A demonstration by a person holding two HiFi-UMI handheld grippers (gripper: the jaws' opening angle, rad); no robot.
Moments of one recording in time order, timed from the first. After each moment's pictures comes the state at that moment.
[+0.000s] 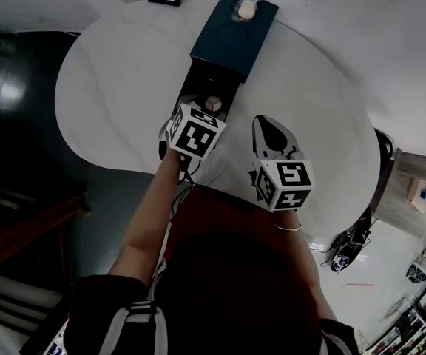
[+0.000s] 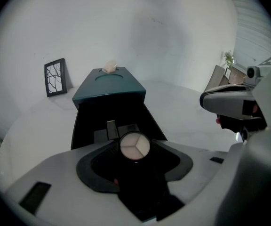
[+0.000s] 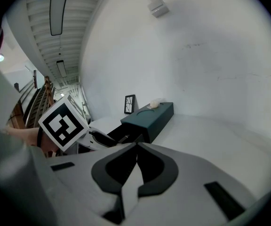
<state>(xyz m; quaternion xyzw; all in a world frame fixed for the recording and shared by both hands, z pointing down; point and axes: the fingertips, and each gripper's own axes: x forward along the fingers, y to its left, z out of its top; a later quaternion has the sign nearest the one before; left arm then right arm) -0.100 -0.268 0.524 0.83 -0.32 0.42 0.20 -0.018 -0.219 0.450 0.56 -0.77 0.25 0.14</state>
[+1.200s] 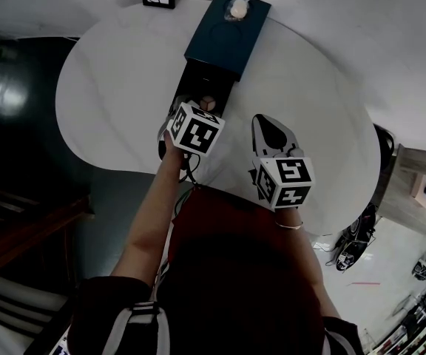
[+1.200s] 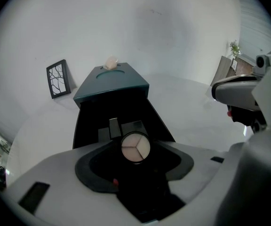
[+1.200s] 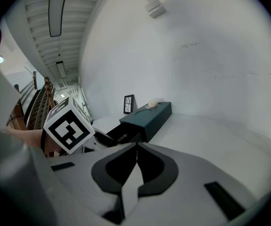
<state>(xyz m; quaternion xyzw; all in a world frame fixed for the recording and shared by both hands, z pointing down) -0.105 -0.273 0.534 0.80 -0.34 0.45 0.18 -0.009 -0.215 0.451 0.56 -0.77 0.26 0.14</state>
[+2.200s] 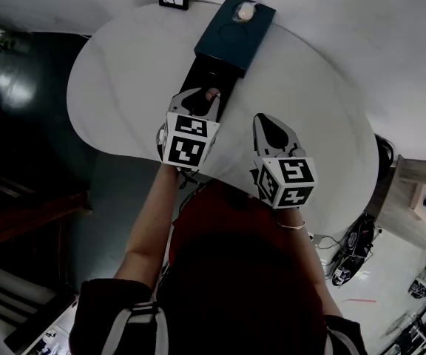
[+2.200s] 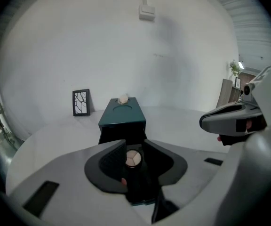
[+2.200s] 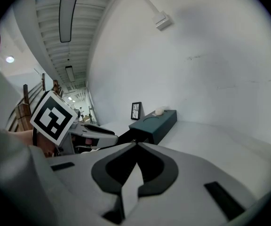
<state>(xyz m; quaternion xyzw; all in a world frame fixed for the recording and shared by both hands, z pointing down) -0.112 -0.252 0.448 0.84 -0.44 0.31 0.13 -0.014 -0.189 0.422 0.54 -0.80 0.23 0.11</state>
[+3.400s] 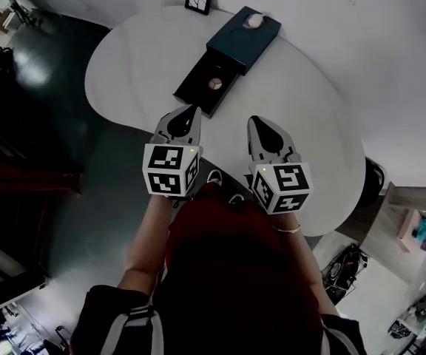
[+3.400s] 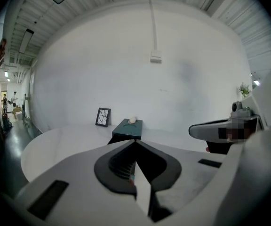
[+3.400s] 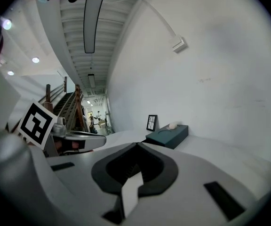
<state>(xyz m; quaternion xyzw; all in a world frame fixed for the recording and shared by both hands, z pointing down) -0.133 -0.139 0.374 0.80 -0.56 0.14 0.13 -0.012 -0.121 0.364 0.47 -0.86 0.15 0.08</state>
